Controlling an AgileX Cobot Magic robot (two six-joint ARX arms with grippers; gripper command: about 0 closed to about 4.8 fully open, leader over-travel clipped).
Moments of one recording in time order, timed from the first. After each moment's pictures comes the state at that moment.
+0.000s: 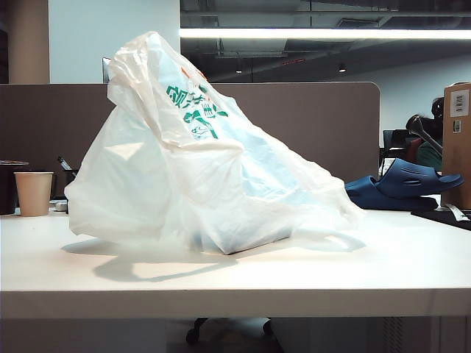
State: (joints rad) left arm -0.09 0.00 0.09 0.07 0.05 0.08; right arm -0.02 0.01 0.04 -0.05 -0.16 0.07
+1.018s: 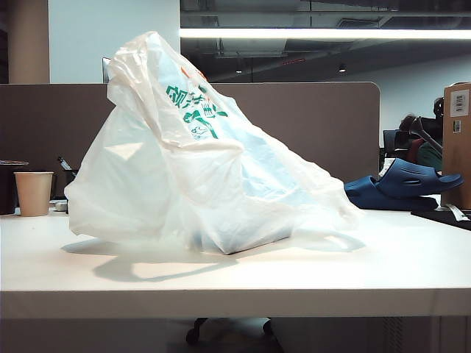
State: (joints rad) left arm -0.09 0.00 0.00 0.16 0.05 0.07; right arm -0.02 0.01 0.01 0.00 -0.16 0.02
